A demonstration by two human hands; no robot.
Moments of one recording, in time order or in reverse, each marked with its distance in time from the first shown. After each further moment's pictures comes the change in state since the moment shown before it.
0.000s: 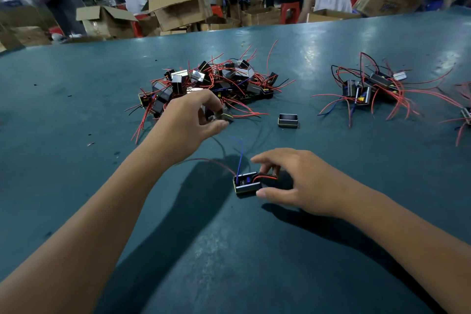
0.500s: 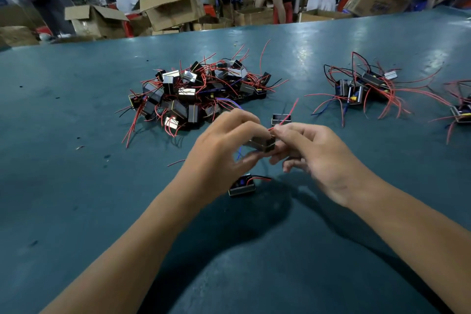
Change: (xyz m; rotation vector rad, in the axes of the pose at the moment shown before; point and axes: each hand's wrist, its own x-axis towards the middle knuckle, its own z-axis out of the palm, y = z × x) left_hand -0.030 0.042 0.048 -0.101 0.075 0.446; right_hand 0.006 -0.008 -0.018 1.016 0.307 0.288
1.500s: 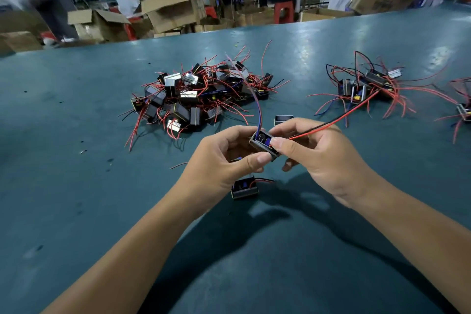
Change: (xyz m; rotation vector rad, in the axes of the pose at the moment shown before) left_hand -0.011 0.007 0.005 -0.892 -0.025 -0.613; right_hand -0.001 0.002 -0.004 -0.226 0.006 -0.246
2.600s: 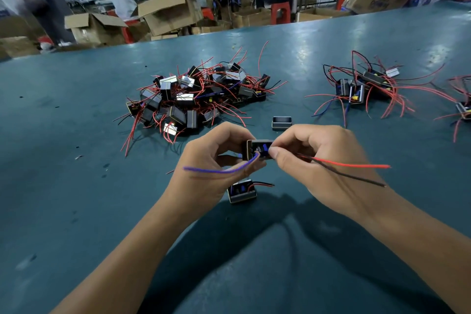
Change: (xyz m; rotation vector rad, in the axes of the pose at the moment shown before) left_hand -0.001 0.001 -0.009 0.277 0.043 0.250; right_hand -0.016 -0.018 0.002 -0.405 0.101 -0.129
